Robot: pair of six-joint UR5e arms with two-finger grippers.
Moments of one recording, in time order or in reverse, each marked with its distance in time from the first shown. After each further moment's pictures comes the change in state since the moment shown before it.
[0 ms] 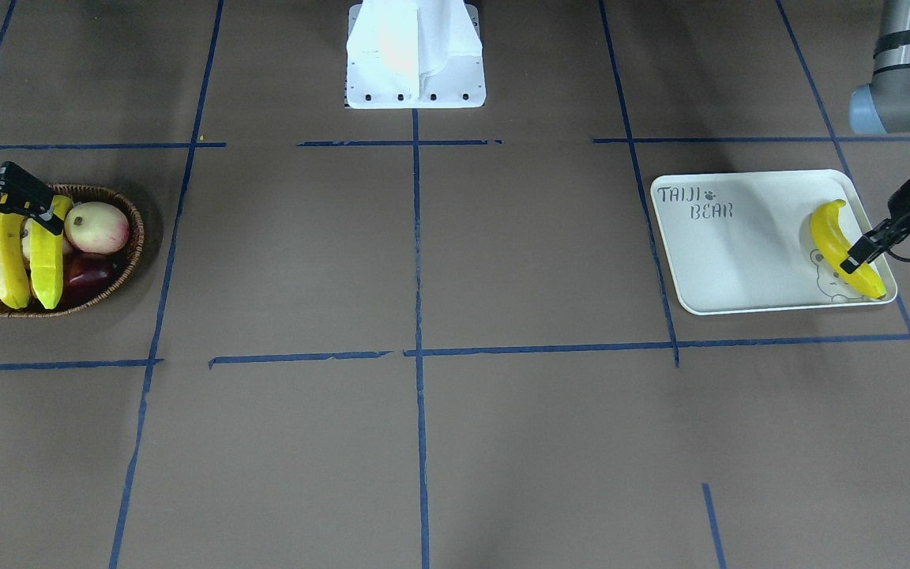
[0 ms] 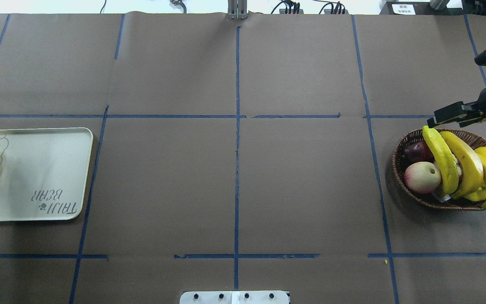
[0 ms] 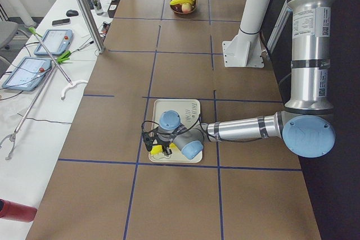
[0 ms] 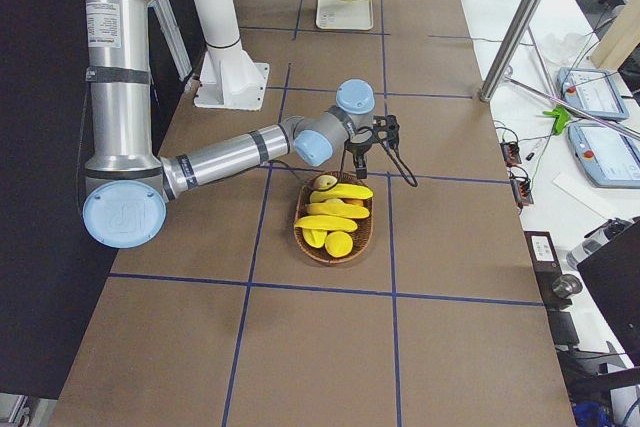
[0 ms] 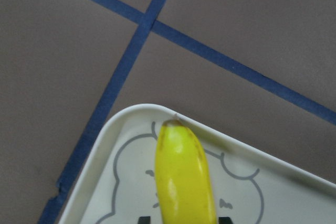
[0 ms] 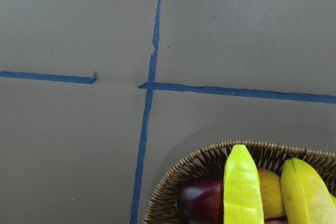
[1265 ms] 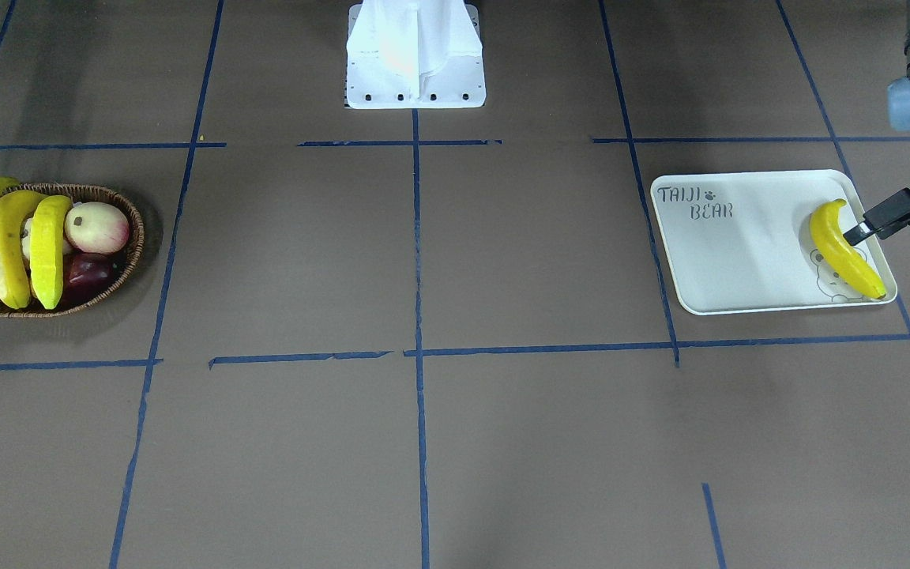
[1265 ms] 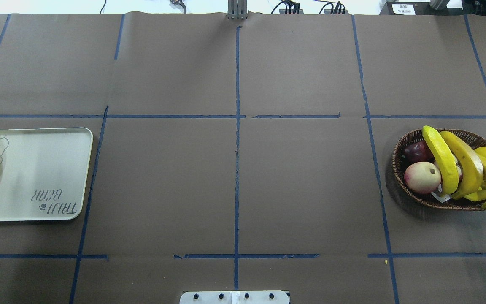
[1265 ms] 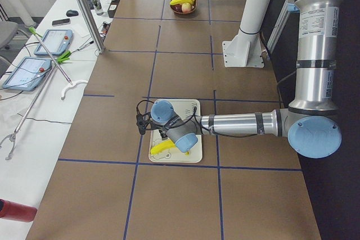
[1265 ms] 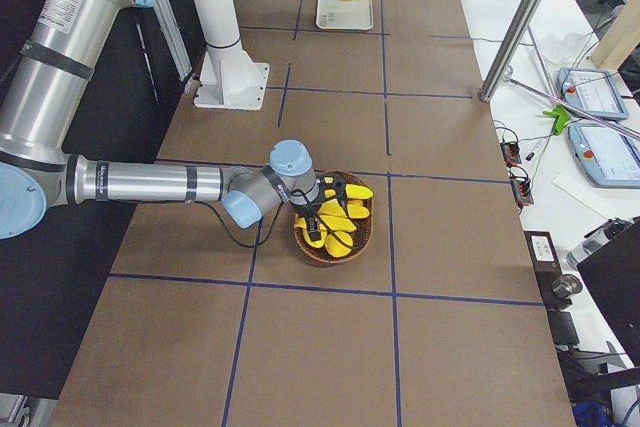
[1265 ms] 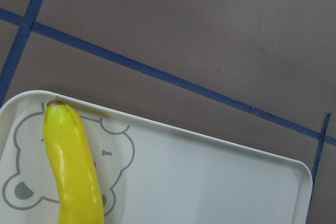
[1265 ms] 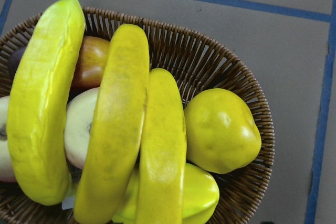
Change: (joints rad) left arm -0.101 -0.030 -0.095 0.009 -0.253 0.044; right arm 0.000 -0.392 -0.012 0.306 -0.120 -0.182
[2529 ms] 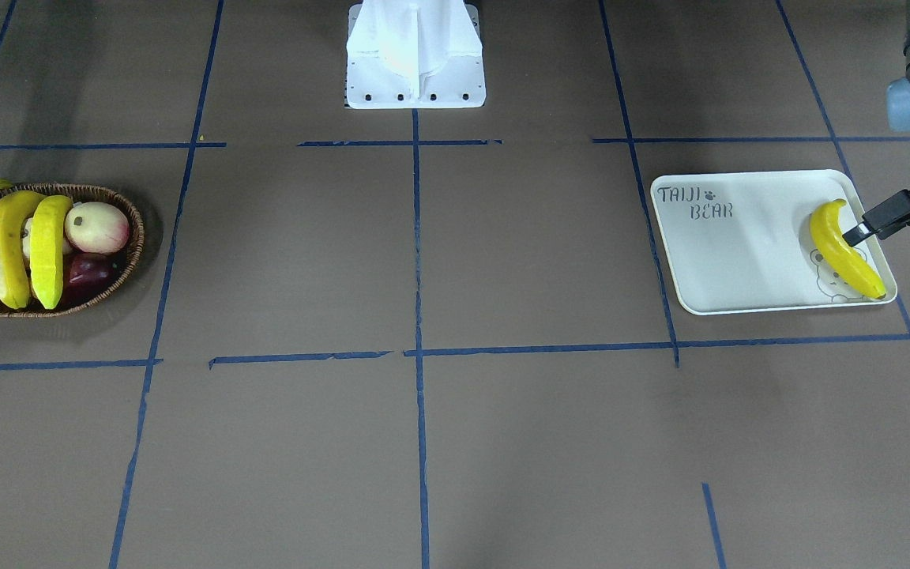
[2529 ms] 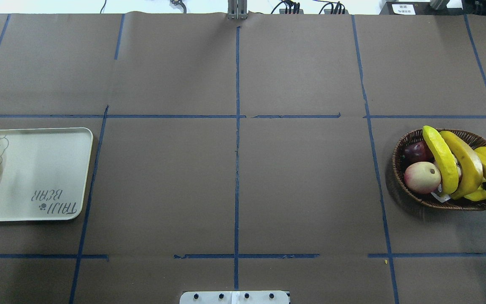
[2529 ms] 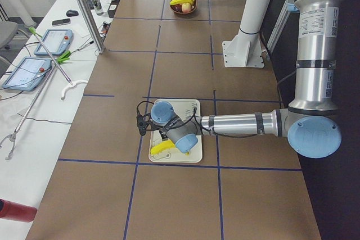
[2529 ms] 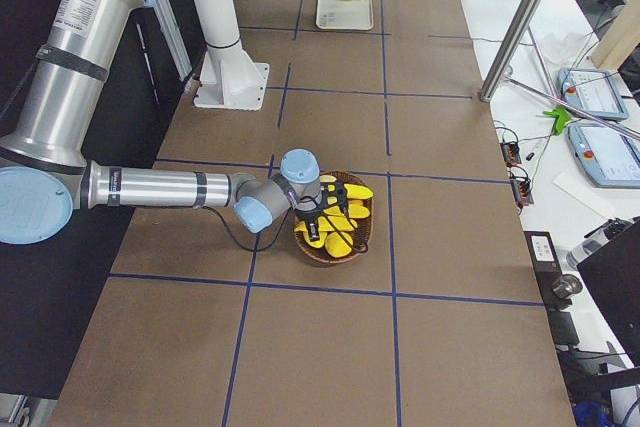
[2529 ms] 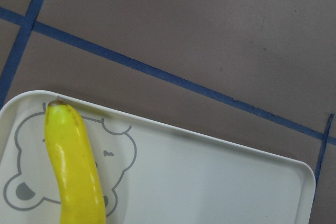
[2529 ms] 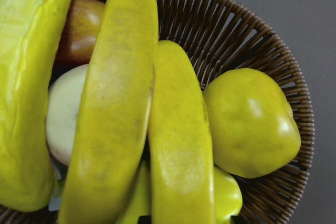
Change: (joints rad) left arm 0.003 0.001 0.008 -0.001 0.002 0.000; right arm -0.081 0.053 -0.073 -0.006 -0.006 0.008
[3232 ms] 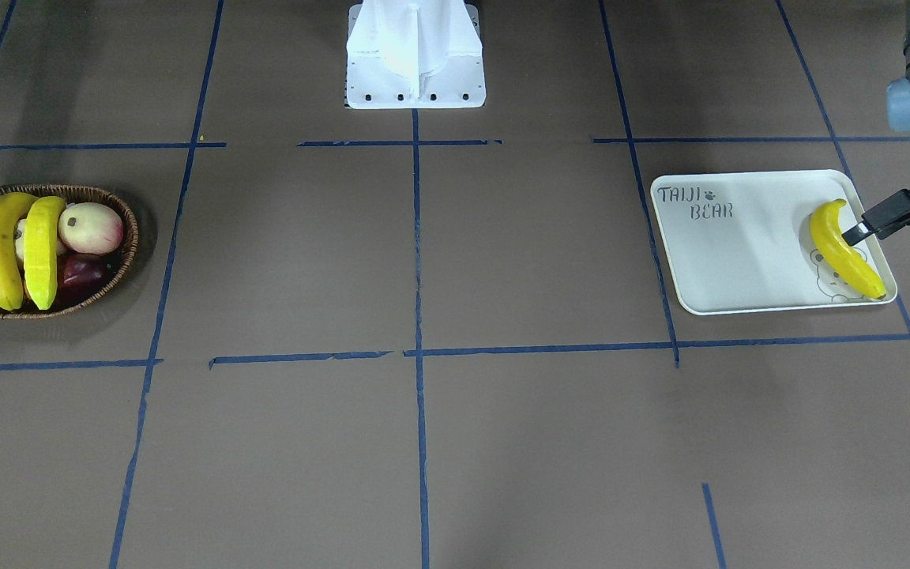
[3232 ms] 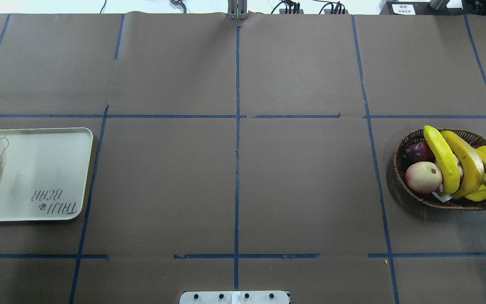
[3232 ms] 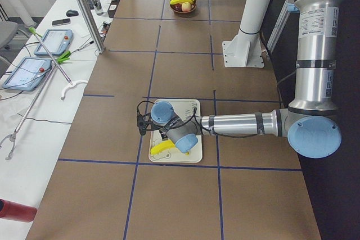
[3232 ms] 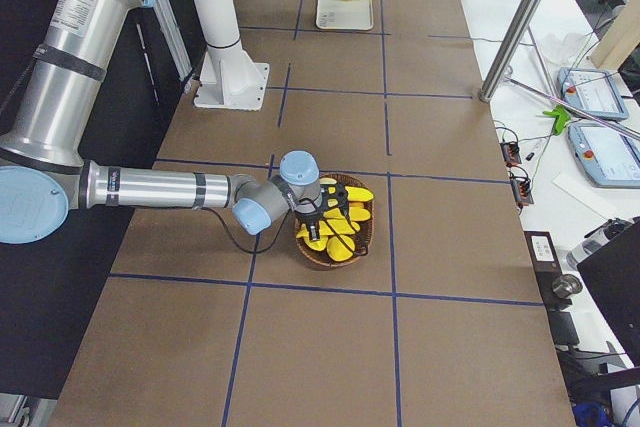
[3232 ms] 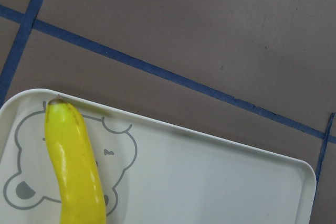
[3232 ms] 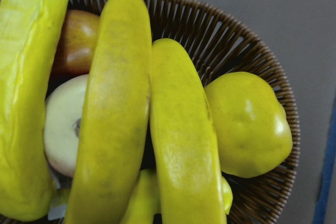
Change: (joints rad) left arm 0.001 0.000 -0.002 -0.004 -0.003 0.000; right arm 0.055 -0.009 -0.002 0.001 -0.019 -0.016
